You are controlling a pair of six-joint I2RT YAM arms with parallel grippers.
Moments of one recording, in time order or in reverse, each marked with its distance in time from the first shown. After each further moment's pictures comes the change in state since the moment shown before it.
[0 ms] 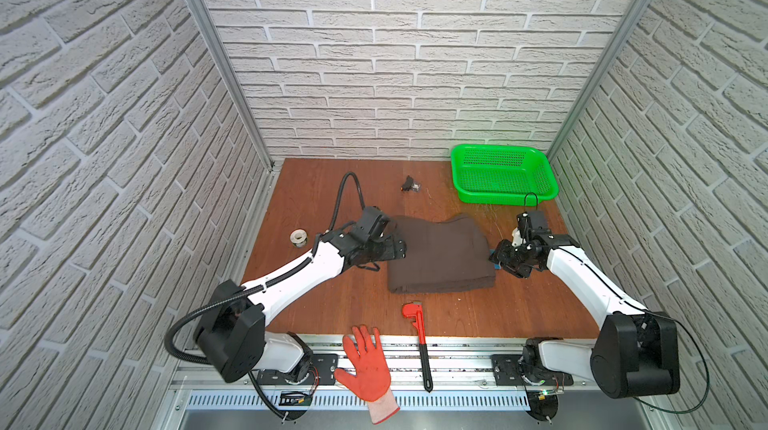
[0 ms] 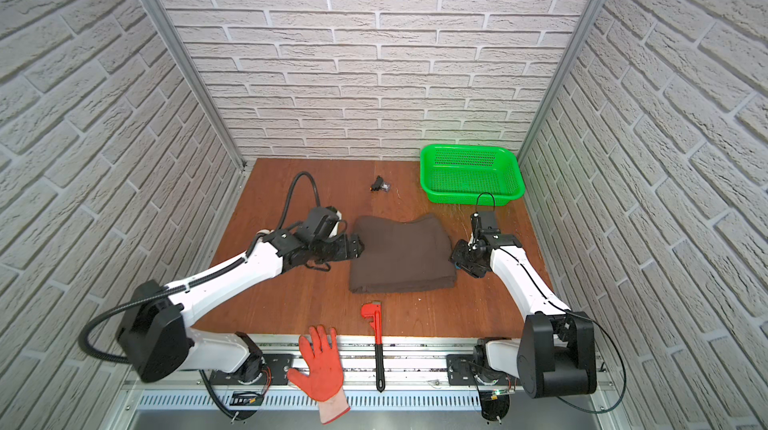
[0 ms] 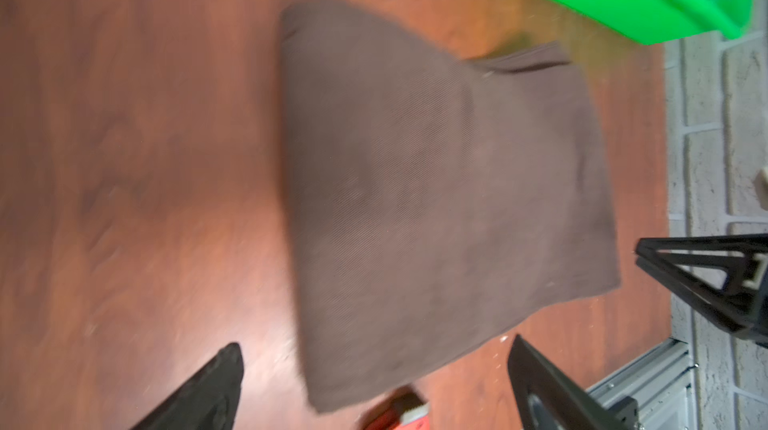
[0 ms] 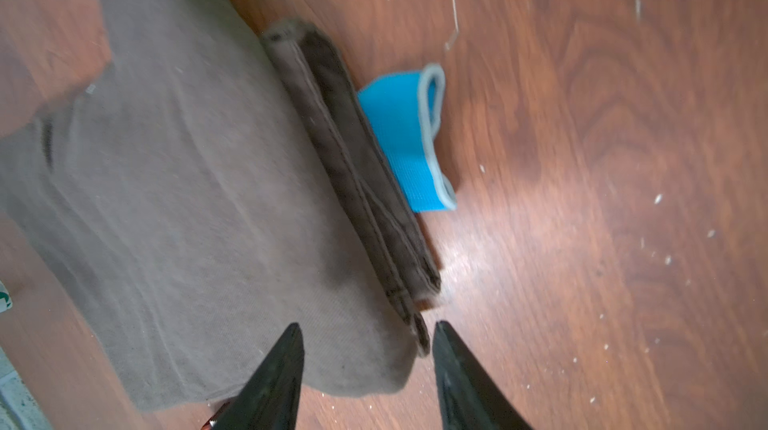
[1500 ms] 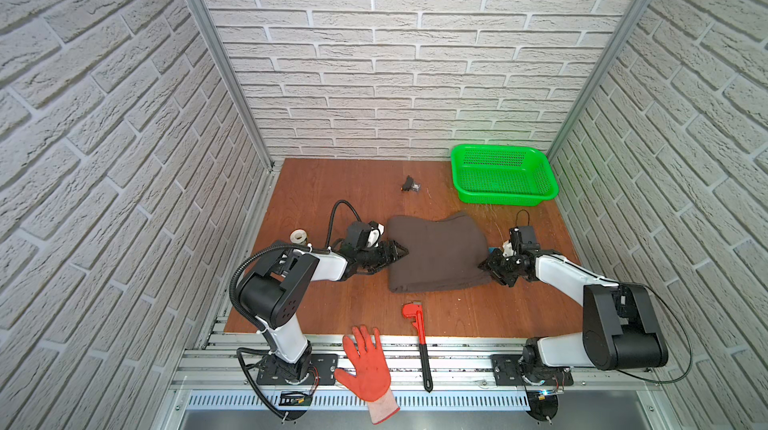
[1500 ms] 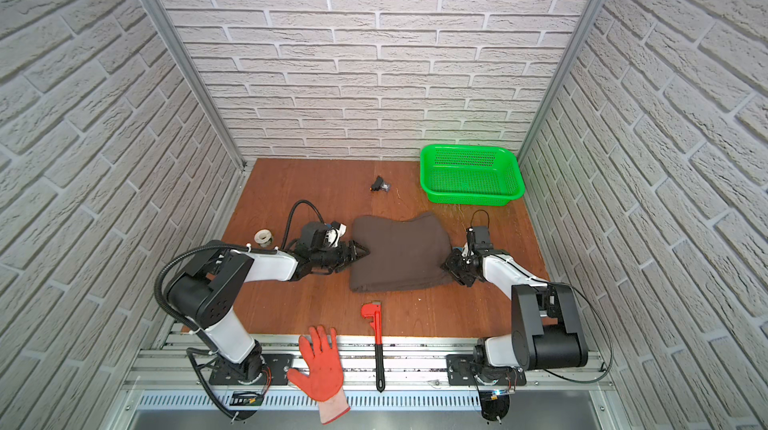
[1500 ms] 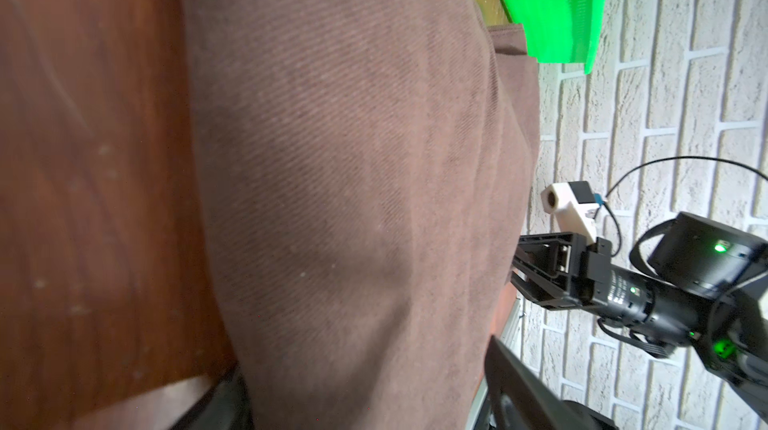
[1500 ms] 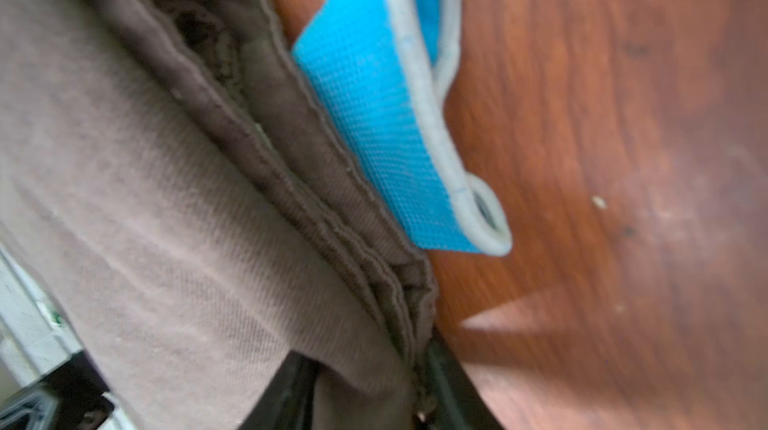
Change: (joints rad) left arm 0.178 0.411 -0.241 0.861 0.505 -0.132; right arm -0.003 0.154 -0.195 0.393 -0.150 0.132
